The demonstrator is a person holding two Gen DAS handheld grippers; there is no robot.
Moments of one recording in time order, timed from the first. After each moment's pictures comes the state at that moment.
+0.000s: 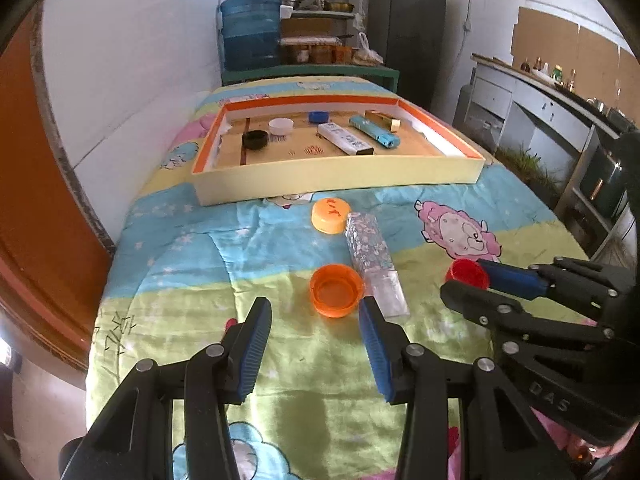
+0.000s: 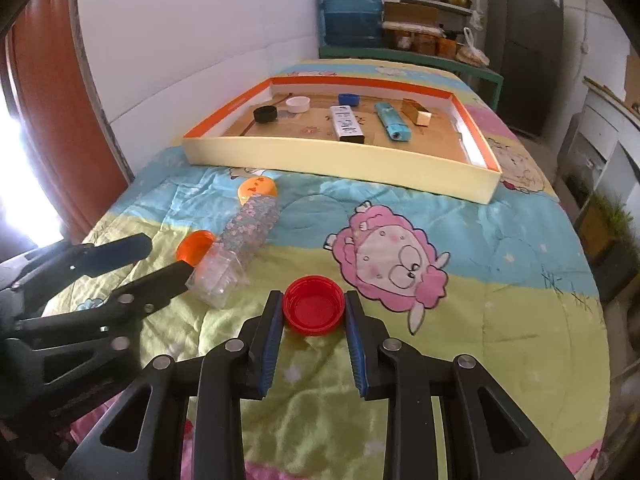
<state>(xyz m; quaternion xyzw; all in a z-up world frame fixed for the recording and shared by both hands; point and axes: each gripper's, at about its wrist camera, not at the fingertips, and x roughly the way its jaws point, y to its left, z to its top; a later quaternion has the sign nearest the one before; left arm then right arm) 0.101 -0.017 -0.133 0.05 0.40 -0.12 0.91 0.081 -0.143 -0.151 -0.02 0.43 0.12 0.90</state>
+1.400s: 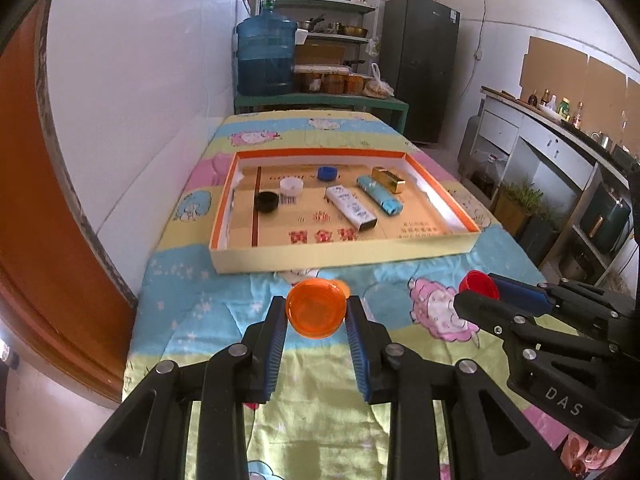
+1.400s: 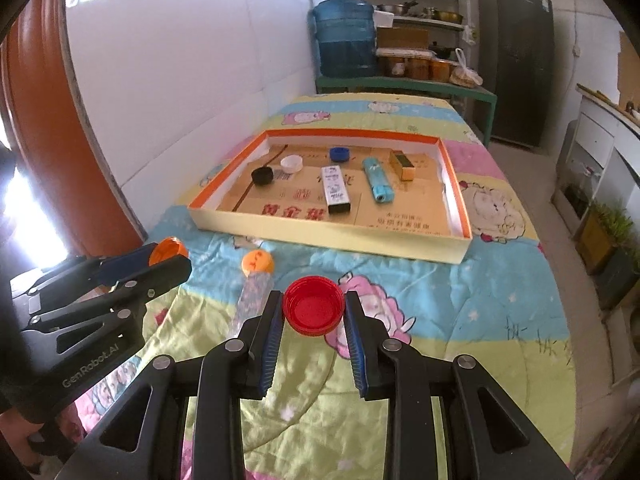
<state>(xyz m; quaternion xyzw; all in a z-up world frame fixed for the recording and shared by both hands) 0.122 -0.013 -0.074 0.01 0.37 -0.11 0.92 0.096 -0.159 -0.090 0.01 0.39 0.12 0.91</state>
